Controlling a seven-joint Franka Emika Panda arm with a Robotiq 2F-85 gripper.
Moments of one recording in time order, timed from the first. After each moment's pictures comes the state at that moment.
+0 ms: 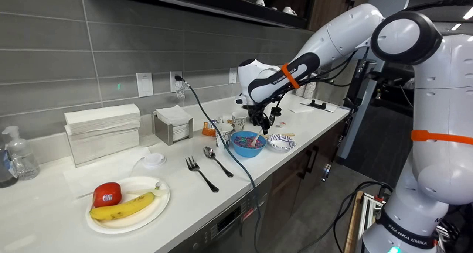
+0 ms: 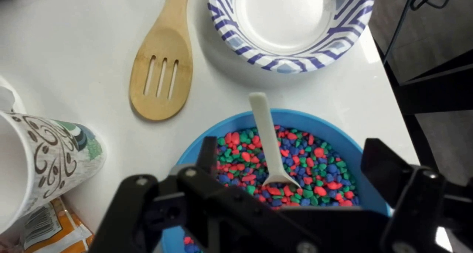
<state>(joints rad) -0.06 0.31 -0.04 -1.92 -0.44 2.10 -0.96</state>
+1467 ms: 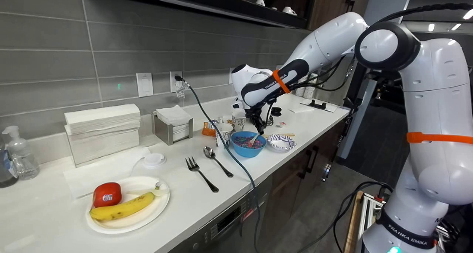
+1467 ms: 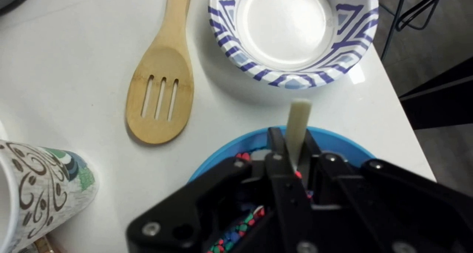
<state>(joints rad) -0.04 0.42 -0.04 -1.81 -0.47 1.99 -0.93</state>
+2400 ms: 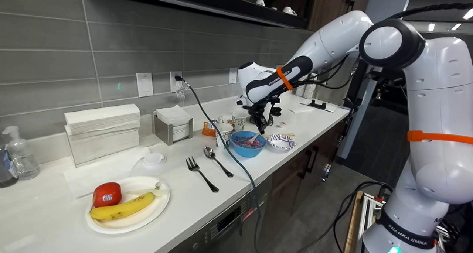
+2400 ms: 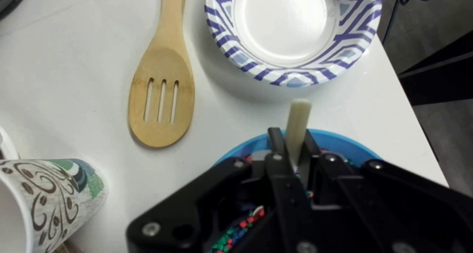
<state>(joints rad) -0.09 0.38 -0.04 -1.86 -0.40 2.06 -0.94</state>
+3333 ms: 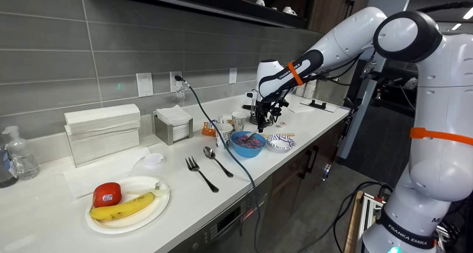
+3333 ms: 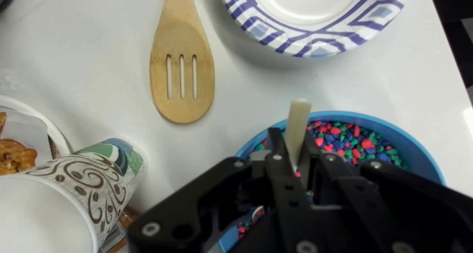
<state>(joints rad) -0.19 0.28 -0.04 -2.02 -0.17 2.36 -1.06</state>
